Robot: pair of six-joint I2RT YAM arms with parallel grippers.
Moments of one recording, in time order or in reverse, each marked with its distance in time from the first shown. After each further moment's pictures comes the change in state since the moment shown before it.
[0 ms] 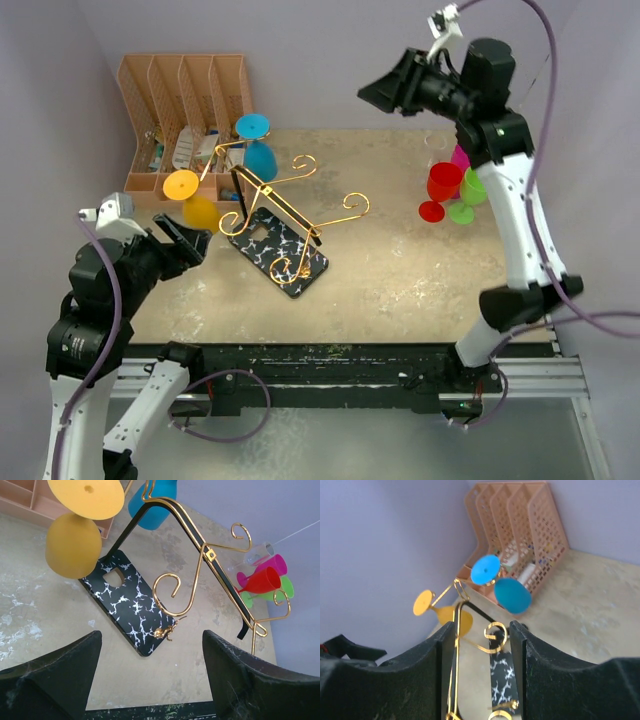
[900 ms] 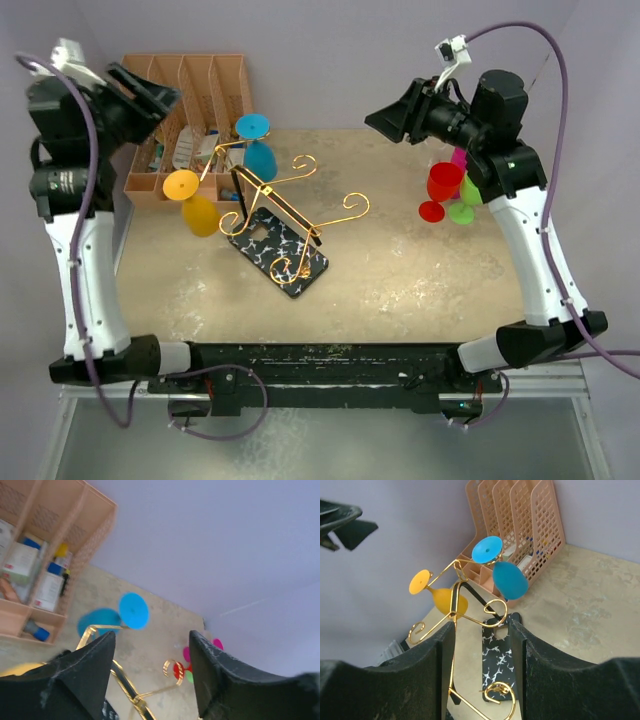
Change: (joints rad) left arm 0.264 0.731 0.723 0.157 0.242 -0.131; right arm 0.021 -0.137 -0.199 0.093 -0.021 -0.069
